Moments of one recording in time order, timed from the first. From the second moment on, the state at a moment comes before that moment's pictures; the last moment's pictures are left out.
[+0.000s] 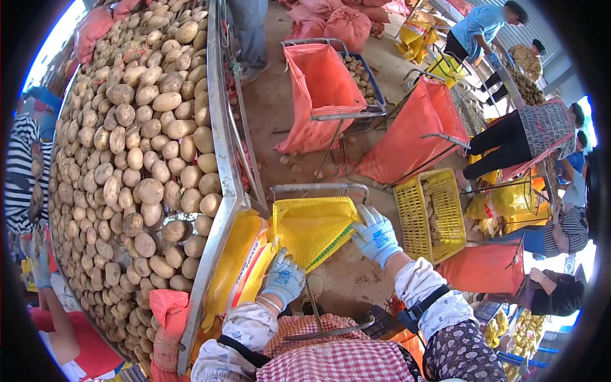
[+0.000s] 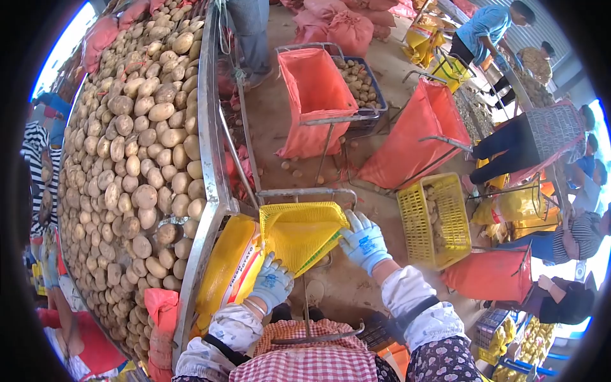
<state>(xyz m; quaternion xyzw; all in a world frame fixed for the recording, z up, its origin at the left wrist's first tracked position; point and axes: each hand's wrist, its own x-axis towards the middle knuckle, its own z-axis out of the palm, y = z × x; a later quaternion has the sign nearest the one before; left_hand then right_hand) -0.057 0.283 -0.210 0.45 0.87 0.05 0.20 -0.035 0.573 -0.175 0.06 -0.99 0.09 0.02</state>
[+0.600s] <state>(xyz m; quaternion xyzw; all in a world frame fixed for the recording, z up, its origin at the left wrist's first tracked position) -0.041 0.307 -0.166 0.40 0.90 0.12 0.09 -0.106 0.584 -0.107 0.12 -0.99 -0.02 -0.11</state>
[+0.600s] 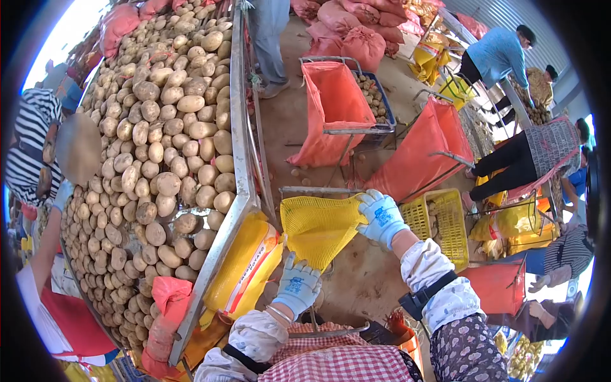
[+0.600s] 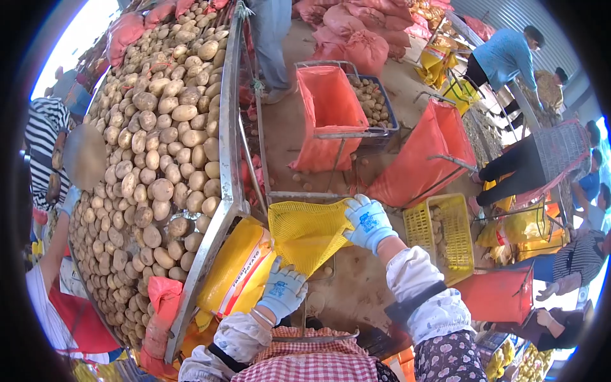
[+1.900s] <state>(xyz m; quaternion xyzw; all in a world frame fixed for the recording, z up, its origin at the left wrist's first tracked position) -0.014 0.225 -0.090 0.52 0.85 0.08 0.10 0.048 0.471 -0.070 0.17 -0.95 -0.04 -0.25</state>
